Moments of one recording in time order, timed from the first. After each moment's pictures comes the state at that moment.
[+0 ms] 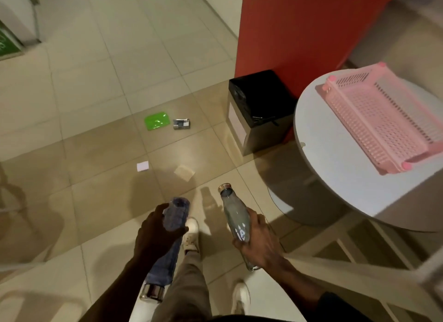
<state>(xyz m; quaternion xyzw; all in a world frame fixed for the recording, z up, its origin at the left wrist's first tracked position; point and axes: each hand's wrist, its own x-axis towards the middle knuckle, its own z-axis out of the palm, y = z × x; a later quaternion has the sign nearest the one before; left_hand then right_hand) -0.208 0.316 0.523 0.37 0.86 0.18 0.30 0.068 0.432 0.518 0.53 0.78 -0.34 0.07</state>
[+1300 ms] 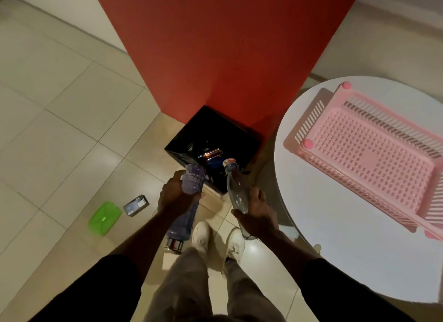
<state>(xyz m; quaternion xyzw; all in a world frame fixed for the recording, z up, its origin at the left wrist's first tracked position) -0.311 1.016 0.490 0.59 0.71 0.08 0.37 -0.066 0.936 0.473 0.73 0.58 -0.35 -0.07</state>
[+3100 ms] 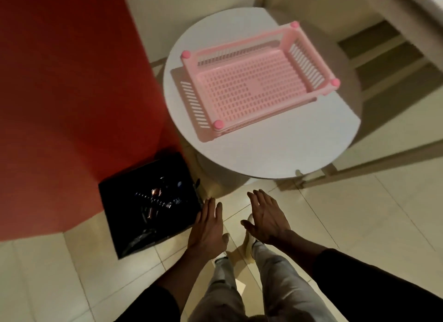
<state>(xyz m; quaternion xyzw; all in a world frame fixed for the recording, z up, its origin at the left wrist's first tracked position) -0.227 1.077 0.425 0.96 0.07 -0.23 0.16 -0.120 0.900 0.446 0.92 0.29 -0.26 -0.01</state>
